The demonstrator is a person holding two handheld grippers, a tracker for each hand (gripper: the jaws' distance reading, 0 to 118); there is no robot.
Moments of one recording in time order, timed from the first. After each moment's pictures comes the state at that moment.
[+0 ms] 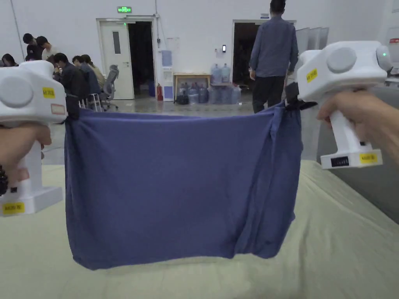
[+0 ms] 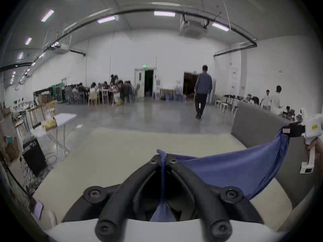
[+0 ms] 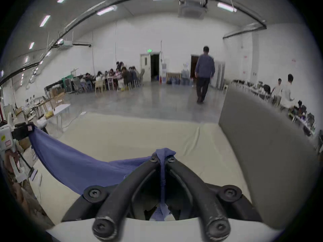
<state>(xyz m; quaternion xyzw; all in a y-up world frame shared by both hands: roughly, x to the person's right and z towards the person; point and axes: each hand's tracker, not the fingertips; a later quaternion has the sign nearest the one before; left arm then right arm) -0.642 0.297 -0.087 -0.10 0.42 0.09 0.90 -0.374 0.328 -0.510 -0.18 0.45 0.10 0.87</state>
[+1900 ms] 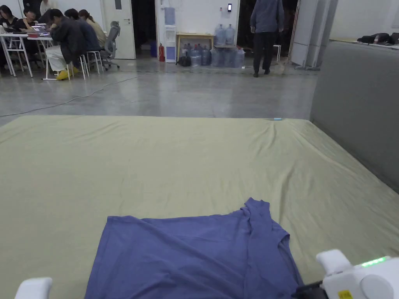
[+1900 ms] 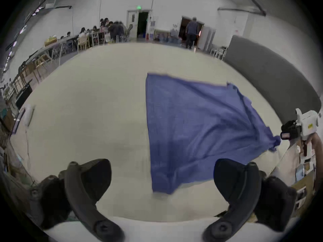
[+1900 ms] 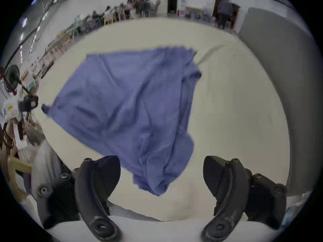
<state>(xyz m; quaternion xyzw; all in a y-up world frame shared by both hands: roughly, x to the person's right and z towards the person) -0.421 -0.082 0.137 -0.31 0.36 0.22 0.85 -0.094 -0.060 -0.320 -0.41 0.46 0.24 0.75</state>
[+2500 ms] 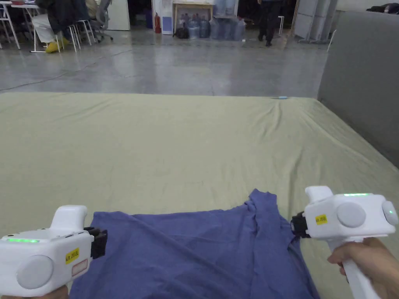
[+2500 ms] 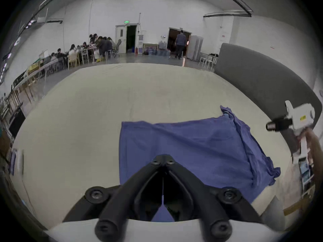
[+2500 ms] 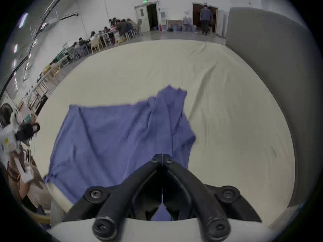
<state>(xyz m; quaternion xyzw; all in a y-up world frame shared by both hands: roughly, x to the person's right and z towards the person) -0.497 -0.053 -0.009 -0.30 0.32 0.17 0.88 -0.254 -0.047 -0.433 -0.42 0.43 0.17 0.78</state>
